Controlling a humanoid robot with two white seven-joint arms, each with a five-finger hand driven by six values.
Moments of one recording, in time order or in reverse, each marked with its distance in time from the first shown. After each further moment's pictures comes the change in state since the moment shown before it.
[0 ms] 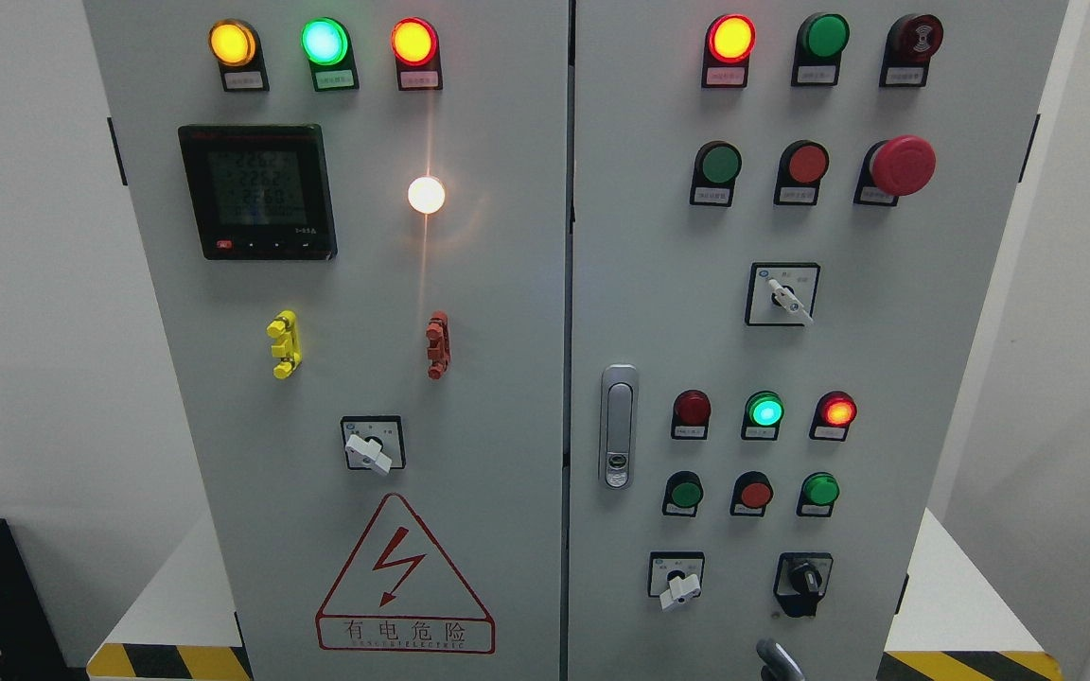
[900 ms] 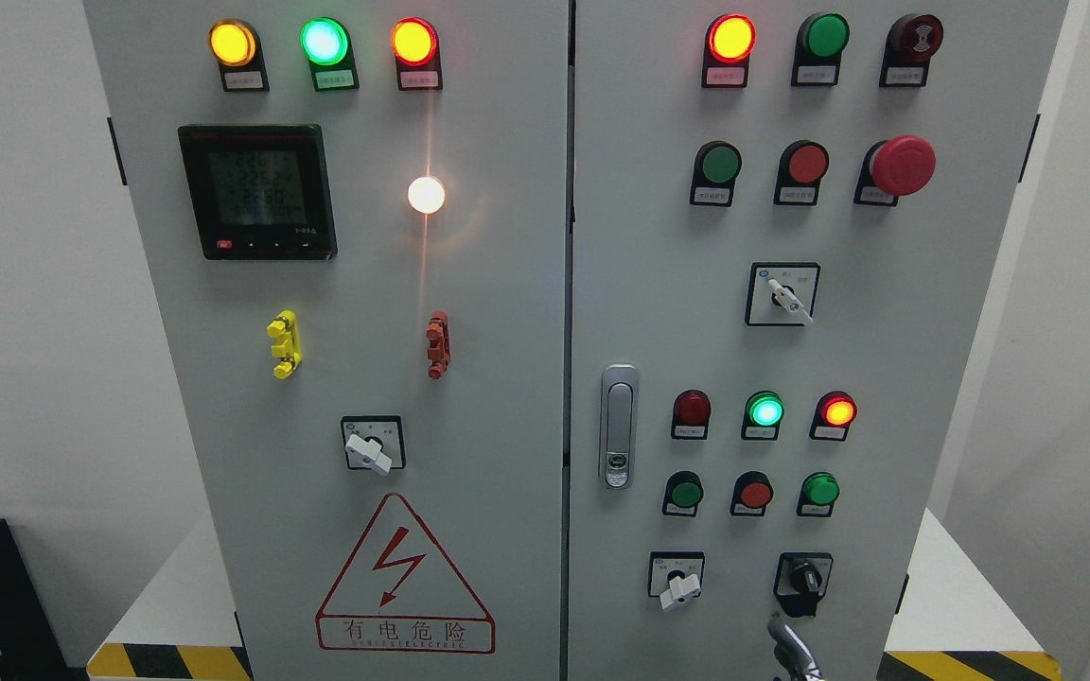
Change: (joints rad) left arm 0.000 0.000 0.000 0.000 0.000 0.000 0.000; right arm -0.037 0.001 -0.004 0.000 0.206 -0.069 -0.022
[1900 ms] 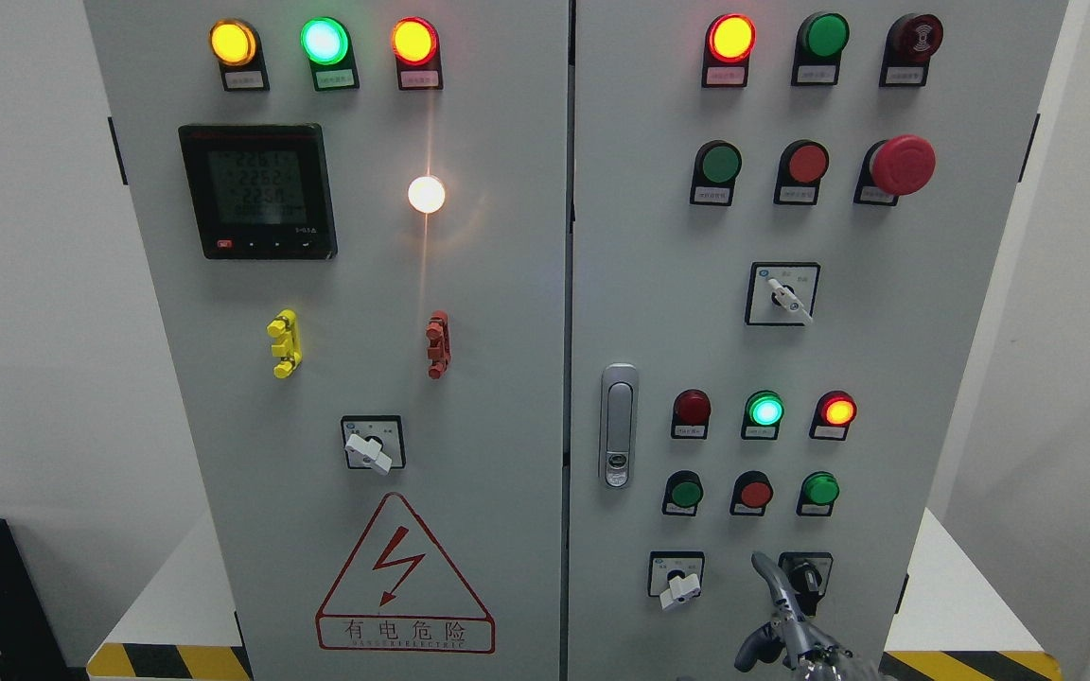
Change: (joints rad) left arm 0.000 0.000 0.000 0.000 0.000 0.000 0.000; right arm -0.175 0.003 -0.076 0.079 0.818 -0.060 -0.118
